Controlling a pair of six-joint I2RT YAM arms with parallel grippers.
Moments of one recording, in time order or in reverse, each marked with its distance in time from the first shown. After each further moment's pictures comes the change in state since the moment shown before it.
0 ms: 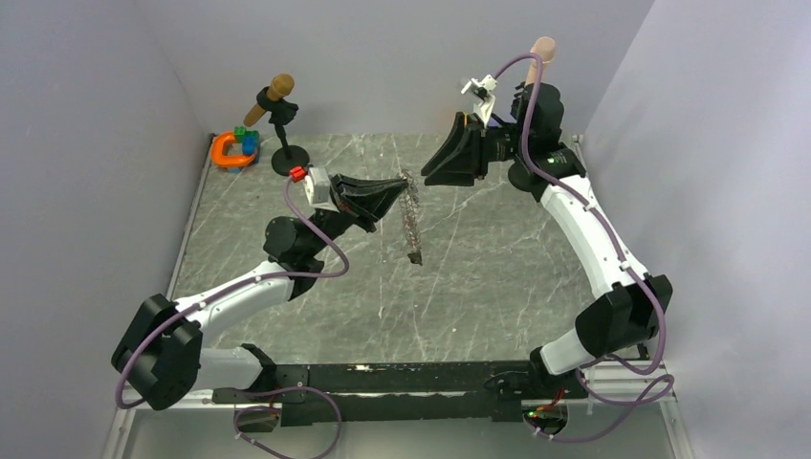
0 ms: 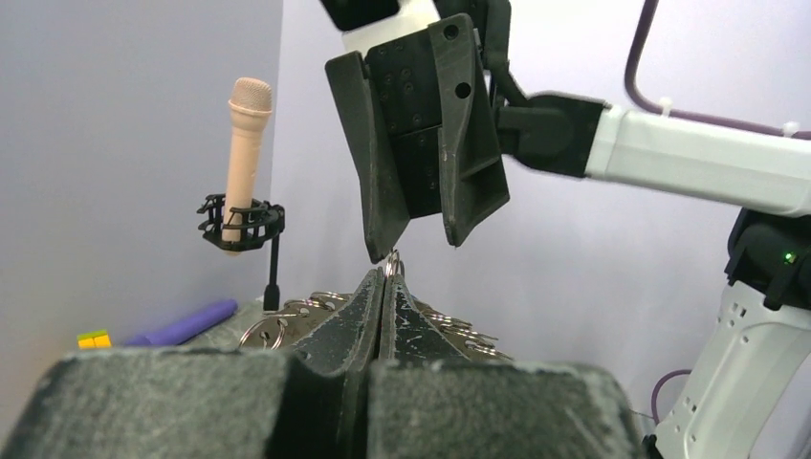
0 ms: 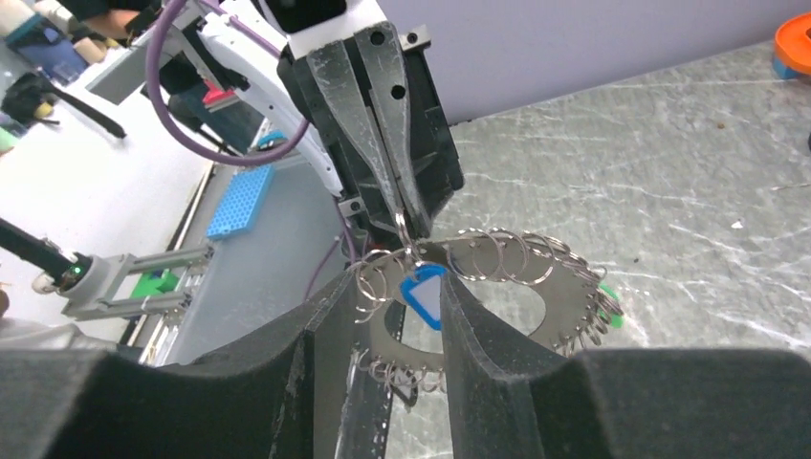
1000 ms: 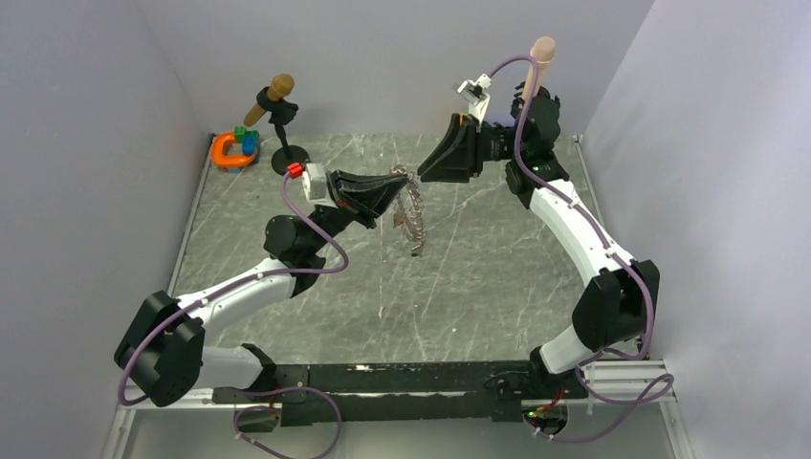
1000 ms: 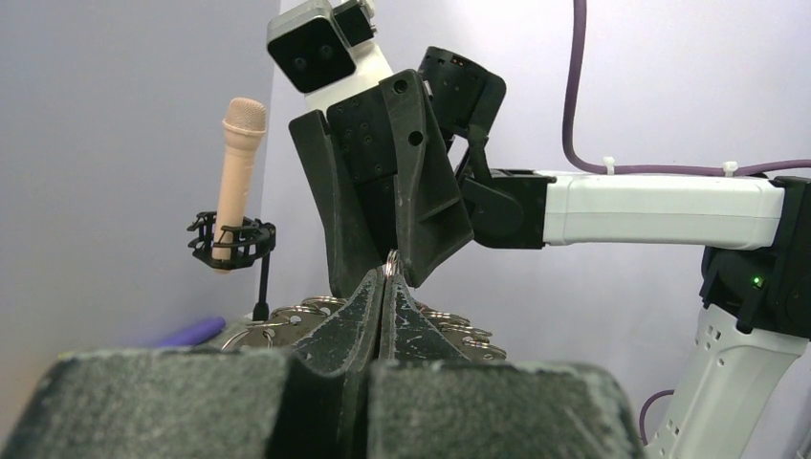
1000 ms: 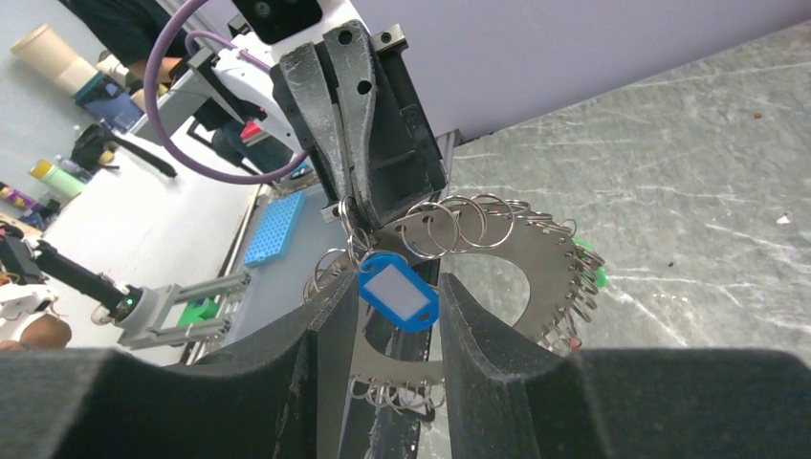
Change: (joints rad) left arm 0.000 0.026 0.025 0.055 -0.014 -0.056; right arm 0.000 0.036 -0.190 0.694 -0.005 0.583
